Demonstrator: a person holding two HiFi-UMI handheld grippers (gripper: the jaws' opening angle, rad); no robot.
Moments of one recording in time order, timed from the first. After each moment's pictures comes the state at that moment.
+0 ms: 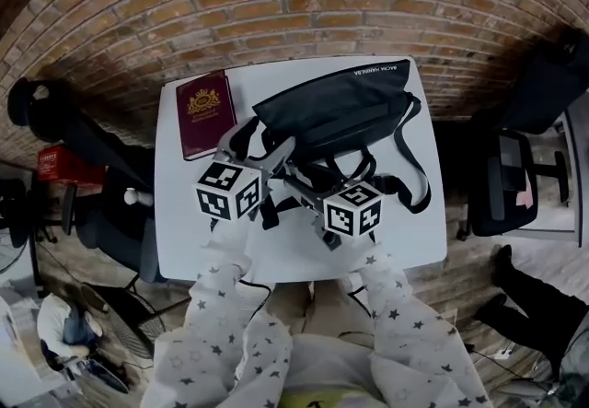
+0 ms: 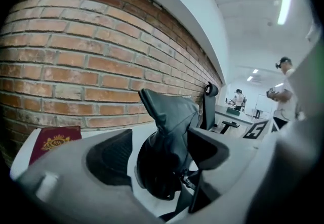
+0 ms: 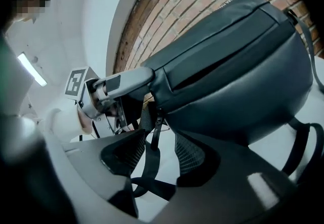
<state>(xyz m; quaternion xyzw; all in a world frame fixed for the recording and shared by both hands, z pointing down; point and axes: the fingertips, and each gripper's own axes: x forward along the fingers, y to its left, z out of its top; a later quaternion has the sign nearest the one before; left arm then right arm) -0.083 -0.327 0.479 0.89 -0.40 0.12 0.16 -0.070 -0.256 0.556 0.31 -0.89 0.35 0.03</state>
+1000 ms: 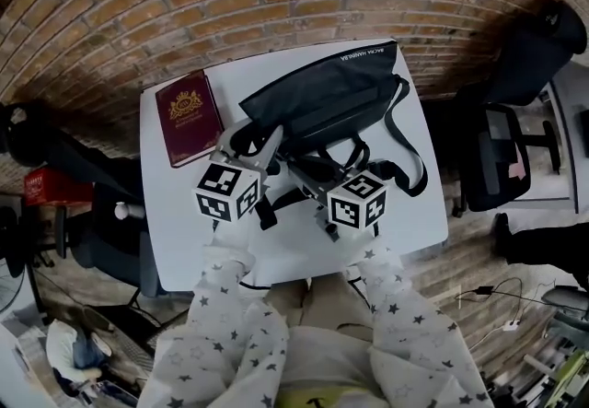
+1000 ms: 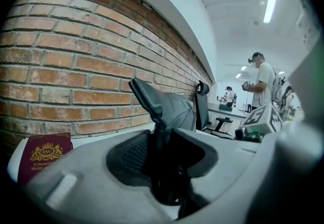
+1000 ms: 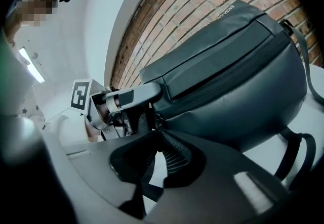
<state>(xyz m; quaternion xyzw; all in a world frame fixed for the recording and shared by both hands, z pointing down) -0.072 -0.329 0.494 0.92 -0.36 0.12 0.12 -0.061 -0.262 0.551 0.33 -0.88 0.33 0.02</state>
